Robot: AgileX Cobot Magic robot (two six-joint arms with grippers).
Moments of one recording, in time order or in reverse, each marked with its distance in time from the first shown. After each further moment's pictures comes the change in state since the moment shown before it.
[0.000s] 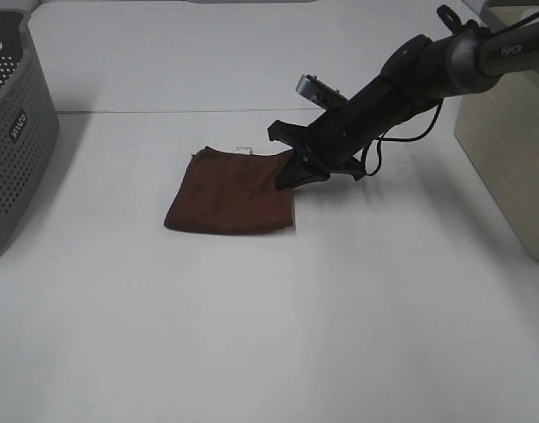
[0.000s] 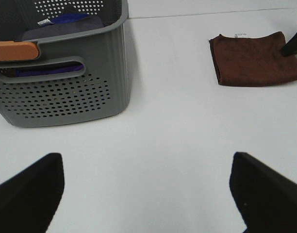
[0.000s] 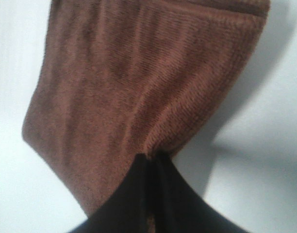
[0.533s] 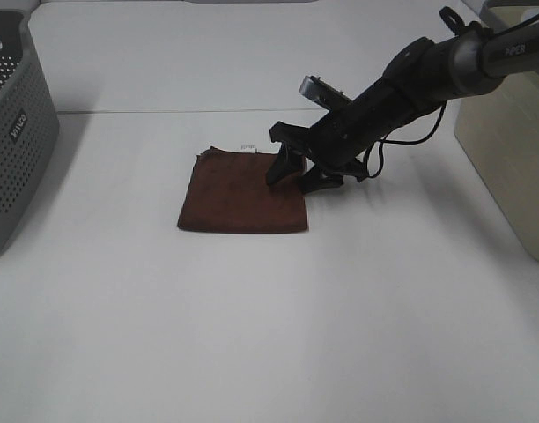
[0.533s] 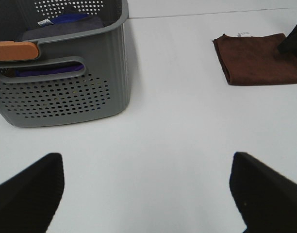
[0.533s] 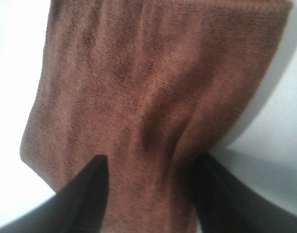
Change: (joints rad) left arm 0.000 0.000 0.000 0.000 0.000 0.000; right arm -0.002 -0.010 0.041 0.012 -0.070 -0.002
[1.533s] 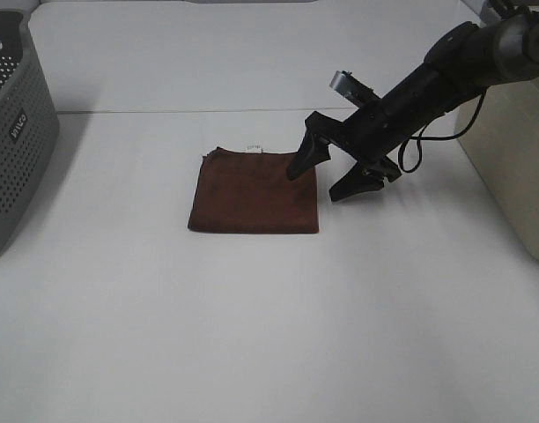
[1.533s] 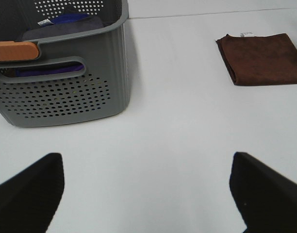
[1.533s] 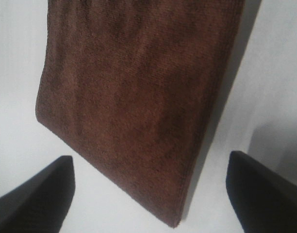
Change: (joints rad) left arm 0.000 0.000 0.000 0.000 0.000 0.000; right arm -0.097 -0.035 0.012 -0.029 0.197 0.001
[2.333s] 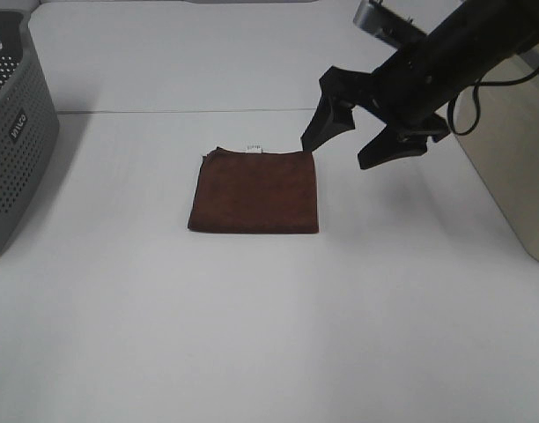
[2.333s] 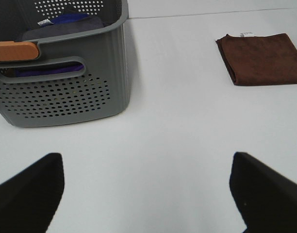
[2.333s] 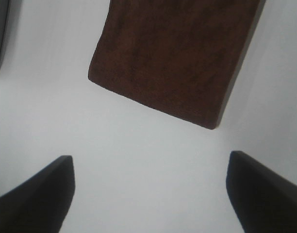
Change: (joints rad) left arm 0.000 0.000 0.000 0.000 0.000 0.000; right arm 0.070 -0.475 0.374 -0.135 -0.149 0.094
